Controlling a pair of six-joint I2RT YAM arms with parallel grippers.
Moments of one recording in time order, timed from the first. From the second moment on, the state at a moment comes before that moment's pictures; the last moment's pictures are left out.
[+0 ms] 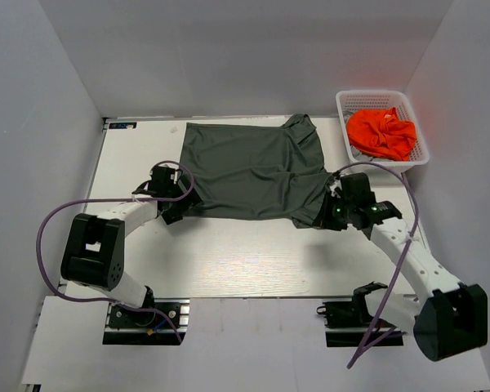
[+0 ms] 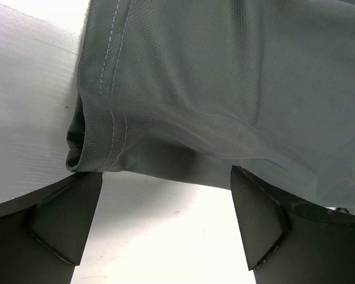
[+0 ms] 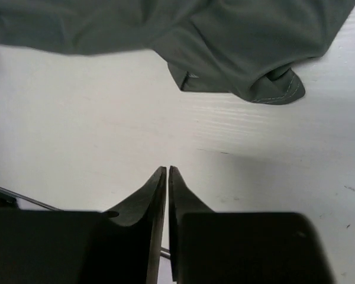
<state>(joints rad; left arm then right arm) -0.21 1.53 0.78 -0.22 0.08 -0.73 0.31 1.04 0.77 -0.63 -0.23 0.43</state>
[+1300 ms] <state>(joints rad) -0.20 1.55 0.81 -0.23 0.04 -0.71 0.56 1.61 1.02 -0.62 0.05 0.52</state>
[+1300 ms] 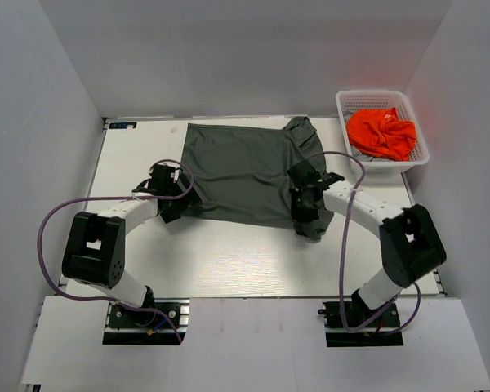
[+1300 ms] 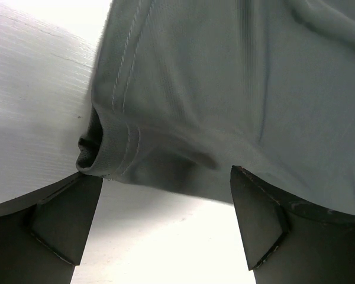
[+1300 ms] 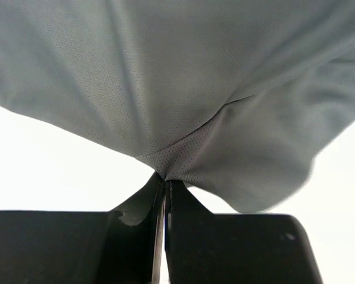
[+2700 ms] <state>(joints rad) -0.31 1.61 0.97 -0.18 0.17 -0.67 0.33 1.47 0.97 -0.64 0.36 0.45</state>
